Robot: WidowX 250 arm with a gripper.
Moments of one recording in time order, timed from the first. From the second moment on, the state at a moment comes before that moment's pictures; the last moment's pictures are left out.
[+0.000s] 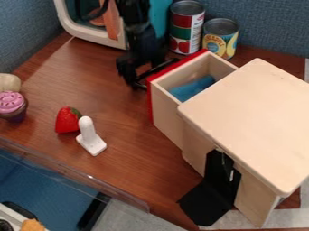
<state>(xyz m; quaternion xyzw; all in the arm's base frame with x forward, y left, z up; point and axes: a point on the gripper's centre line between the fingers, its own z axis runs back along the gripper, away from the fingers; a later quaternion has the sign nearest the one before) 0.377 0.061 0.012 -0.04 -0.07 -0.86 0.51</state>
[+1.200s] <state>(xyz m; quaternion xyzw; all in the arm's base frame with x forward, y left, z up) 0.322 -0.013 0.008 -0.10 -0.05 -0.87 0.47</state>
